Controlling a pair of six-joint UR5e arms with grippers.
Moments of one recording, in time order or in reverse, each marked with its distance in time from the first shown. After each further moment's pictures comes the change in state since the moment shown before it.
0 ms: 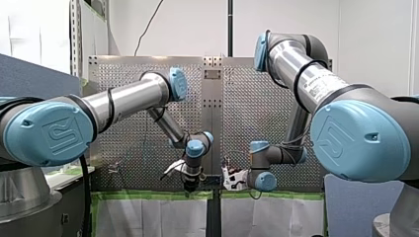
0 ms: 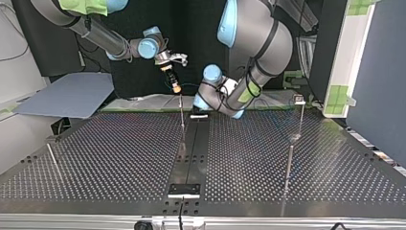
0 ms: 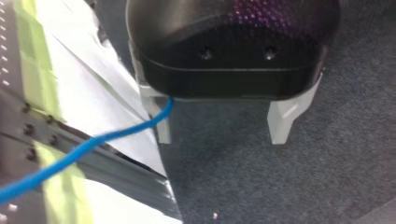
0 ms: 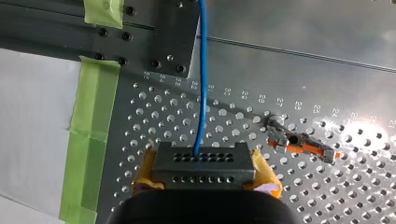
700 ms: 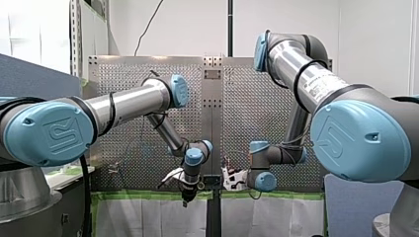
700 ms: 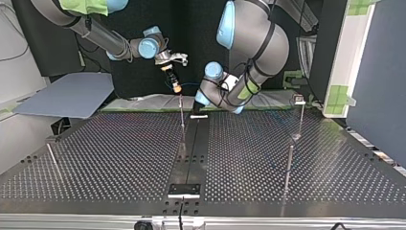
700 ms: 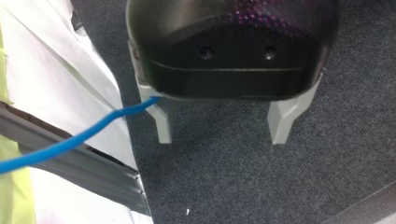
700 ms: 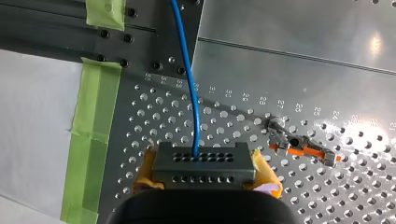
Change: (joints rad) left arm 0.002 -0.050 -0.006 0.019 -0.002 0.004; right arm 0.002 0.001 0.000 0.003 0.000 -0.002
